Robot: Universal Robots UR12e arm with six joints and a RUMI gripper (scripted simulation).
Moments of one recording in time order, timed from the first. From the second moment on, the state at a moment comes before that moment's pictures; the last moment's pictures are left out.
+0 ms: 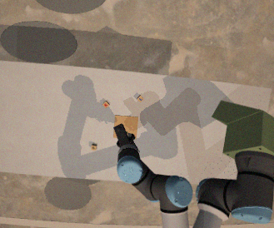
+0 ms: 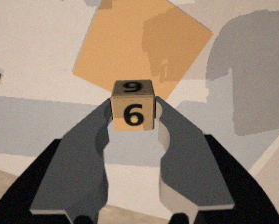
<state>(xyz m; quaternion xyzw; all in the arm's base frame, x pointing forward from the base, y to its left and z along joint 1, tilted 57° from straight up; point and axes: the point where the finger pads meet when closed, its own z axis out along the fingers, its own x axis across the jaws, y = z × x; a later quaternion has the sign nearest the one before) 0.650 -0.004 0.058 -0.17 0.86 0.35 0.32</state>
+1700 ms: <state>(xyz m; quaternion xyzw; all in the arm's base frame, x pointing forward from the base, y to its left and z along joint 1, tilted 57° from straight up) 0.675 -0.059 -0.078 0.07 0.88 0.43 0.21</state>
